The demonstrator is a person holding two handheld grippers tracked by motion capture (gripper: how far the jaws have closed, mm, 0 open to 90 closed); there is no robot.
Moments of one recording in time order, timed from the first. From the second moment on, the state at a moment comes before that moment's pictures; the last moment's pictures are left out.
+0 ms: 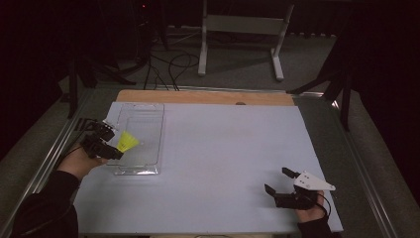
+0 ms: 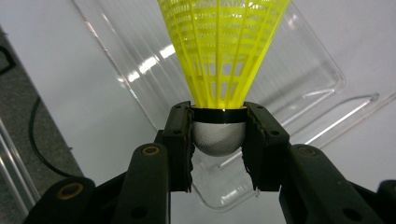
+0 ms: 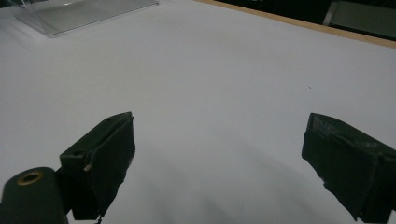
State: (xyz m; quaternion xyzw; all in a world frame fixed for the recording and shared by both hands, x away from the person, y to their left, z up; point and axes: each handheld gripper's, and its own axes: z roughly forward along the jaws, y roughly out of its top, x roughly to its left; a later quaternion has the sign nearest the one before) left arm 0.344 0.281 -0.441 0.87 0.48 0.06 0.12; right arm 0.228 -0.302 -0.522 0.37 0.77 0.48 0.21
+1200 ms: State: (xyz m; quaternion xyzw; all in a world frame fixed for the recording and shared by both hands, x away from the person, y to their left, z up) left arm 0.352 0.266 -0.422 0.87 0.47 0.07 0.11; right arm 0.228 -0.302 -0.521 0.37 0.77 0.48 0.21
